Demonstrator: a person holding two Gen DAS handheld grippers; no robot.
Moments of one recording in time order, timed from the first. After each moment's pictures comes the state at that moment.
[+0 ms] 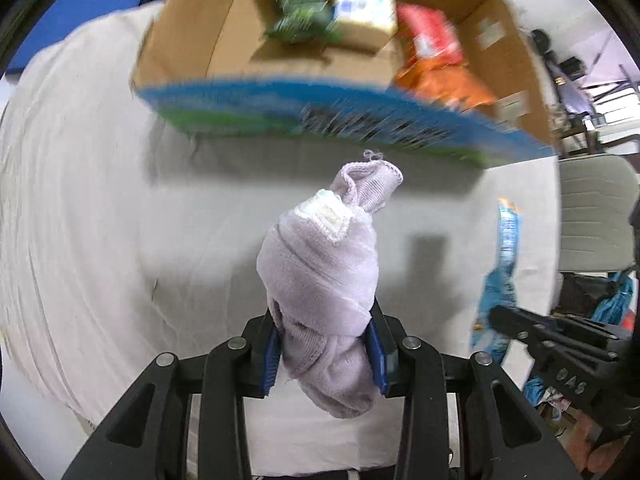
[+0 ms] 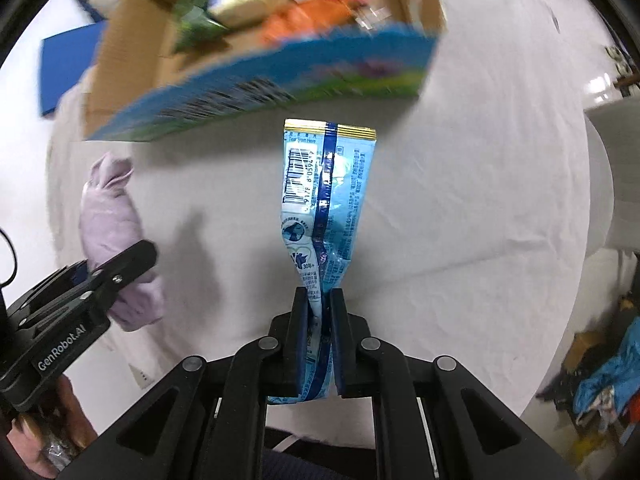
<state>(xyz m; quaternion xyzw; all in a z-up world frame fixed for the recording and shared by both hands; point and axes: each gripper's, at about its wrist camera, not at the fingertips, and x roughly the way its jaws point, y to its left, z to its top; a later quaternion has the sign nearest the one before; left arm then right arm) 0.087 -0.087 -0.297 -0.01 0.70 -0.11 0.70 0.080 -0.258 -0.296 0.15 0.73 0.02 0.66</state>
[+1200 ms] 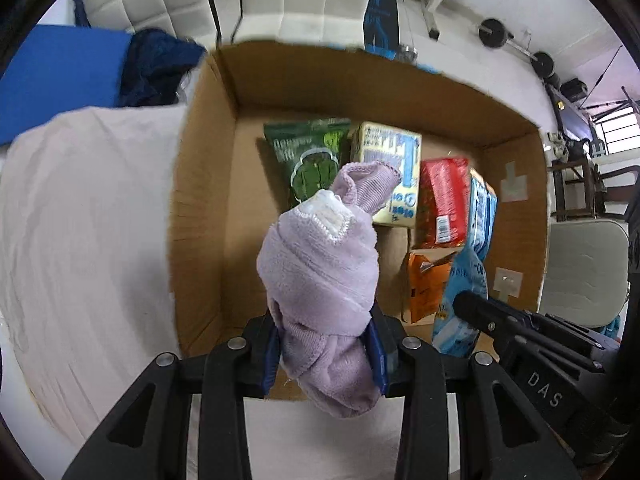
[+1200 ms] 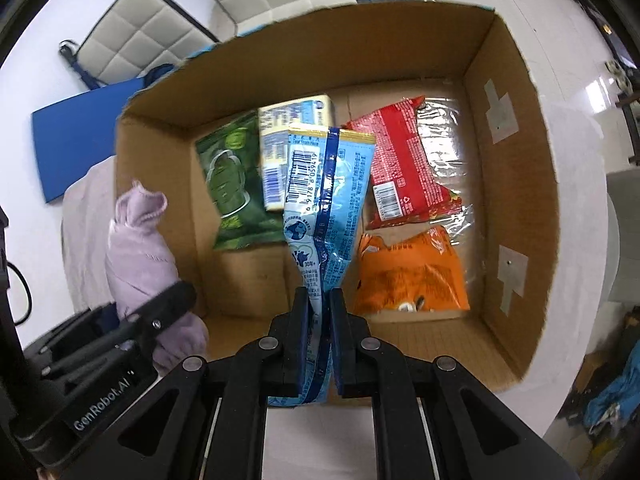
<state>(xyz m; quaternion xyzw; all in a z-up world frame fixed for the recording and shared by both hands) 0.299 -0.068 -0.264 -0.02 0.71 -0.10 0.70 0.286 -0.232 -0.290 0.19 0.70 -0.01 0.68</state>
